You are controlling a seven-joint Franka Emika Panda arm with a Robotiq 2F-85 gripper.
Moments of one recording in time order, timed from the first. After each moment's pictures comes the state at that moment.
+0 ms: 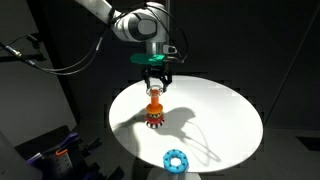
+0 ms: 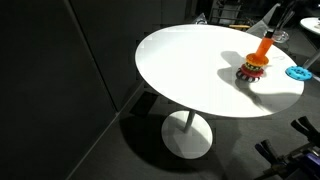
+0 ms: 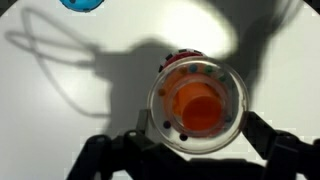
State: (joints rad) arm -0.09 0.18 -0.04 -2.06 -0.08 2.17 -0.36
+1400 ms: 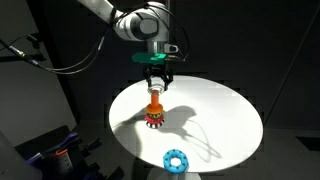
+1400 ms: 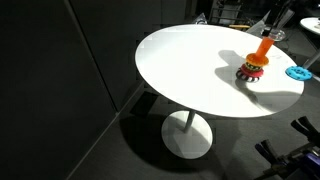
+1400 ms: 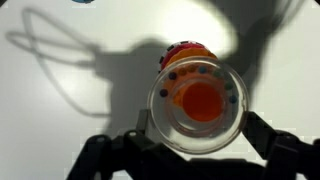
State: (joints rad) arm -0.09 0.20 -0.03 -2.03 -0.08 2.17 -0.36
